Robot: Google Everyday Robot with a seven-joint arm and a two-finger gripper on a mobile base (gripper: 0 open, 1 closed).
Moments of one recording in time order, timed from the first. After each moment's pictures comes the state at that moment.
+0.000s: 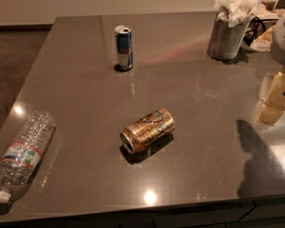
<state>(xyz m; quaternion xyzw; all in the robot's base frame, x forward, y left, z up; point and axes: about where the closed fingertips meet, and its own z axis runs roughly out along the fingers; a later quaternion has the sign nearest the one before) 0.438 -0.216 0.977 -0.60 0.78 -0.04 0.16</state>
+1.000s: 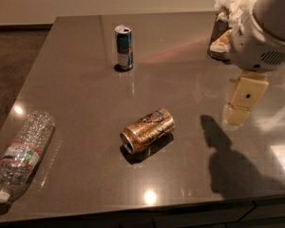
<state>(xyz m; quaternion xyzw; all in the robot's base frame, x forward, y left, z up) 0.449 -0.157 0.965 -0.68 0.72 -0.02 0.17</state>
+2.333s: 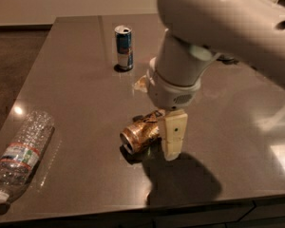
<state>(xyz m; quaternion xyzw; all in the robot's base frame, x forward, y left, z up) 0.436 -0.028 0.882 -0.81 0.56 0.02 0.13</state>
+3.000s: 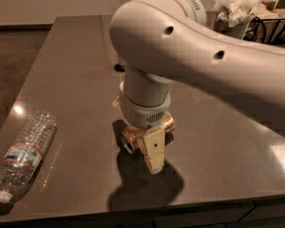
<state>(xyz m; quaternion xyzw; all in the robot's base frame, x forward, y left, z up) 0.420 0.013 0.847 -0.86 0.51 0.00 0.10</state>
